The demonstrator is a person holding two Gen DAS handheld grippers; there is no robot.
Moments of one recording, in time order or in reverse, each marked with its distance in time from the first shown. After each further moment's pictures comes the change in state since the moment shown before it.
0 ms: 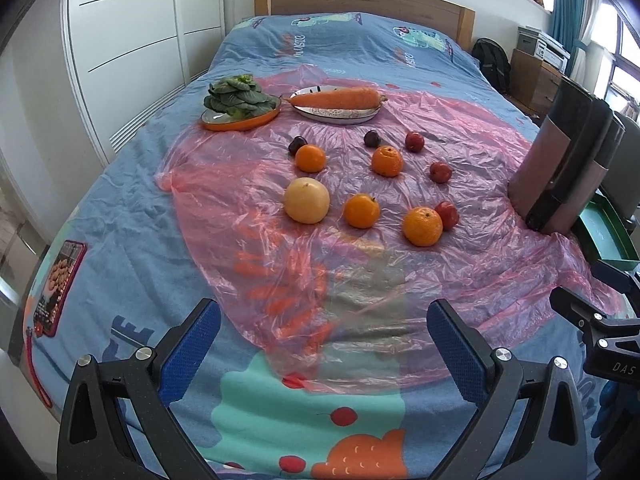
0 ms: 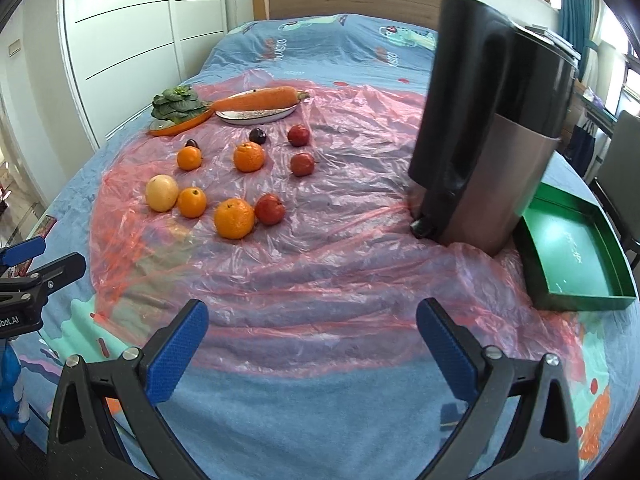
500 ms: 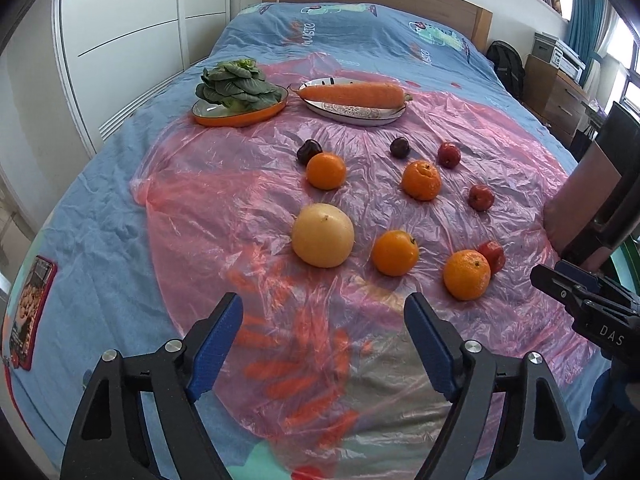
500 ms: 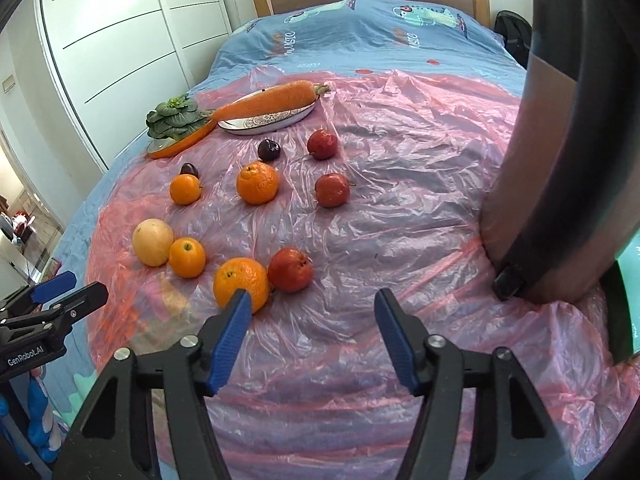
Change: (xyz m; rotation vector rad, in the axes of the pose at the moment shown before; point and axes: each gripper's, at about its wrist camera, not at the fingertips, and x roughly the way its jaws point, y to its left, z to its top) left arm 0.076 0.019 0.046 -0.045 0.031 -0.018; right arm 0.097 -0.004 0.052 0.100 0.036 0.133
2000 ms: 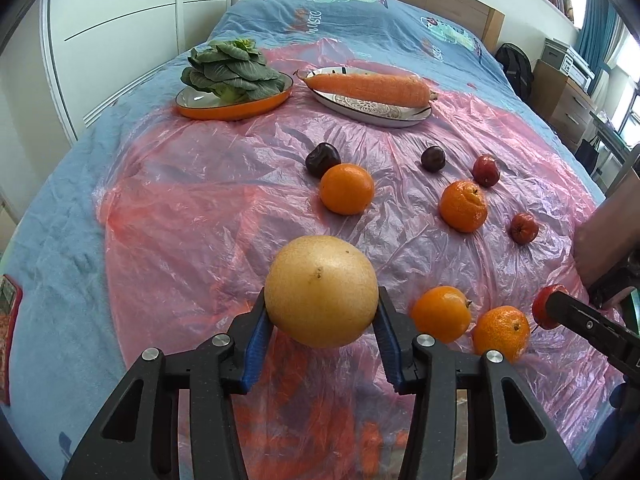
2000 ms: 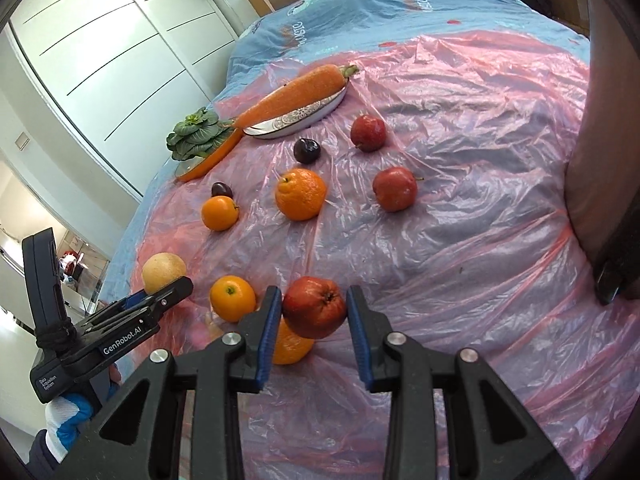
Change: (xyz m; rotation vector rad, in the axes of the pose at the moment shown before) left arm 0.057 0.018 0.032 -0.025 0.017 -0.029; right arm 0.032 0.014 0.018 0.150 0.030 0.209
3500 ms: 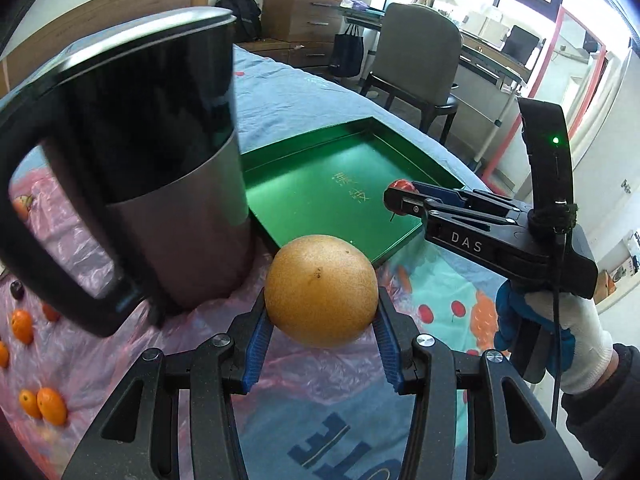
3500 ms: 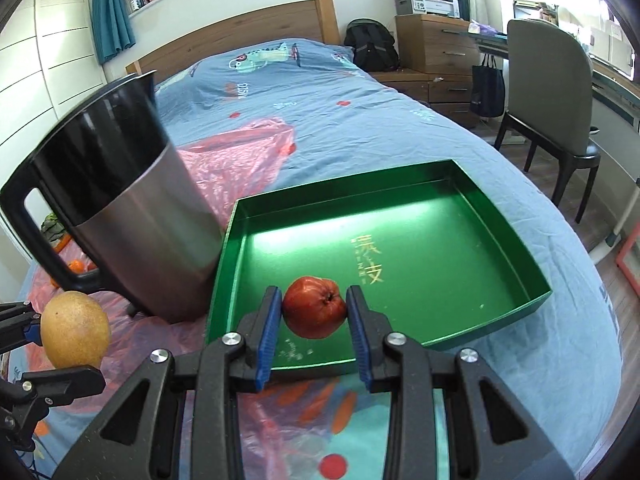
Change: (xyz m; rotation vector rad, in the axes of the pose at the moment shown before) left arm -0.110 -0.428 -0.047 0.636 0.125 -0.547; right arm -0.269 -0.283 -0.013 0.092 -0.230 -0.466
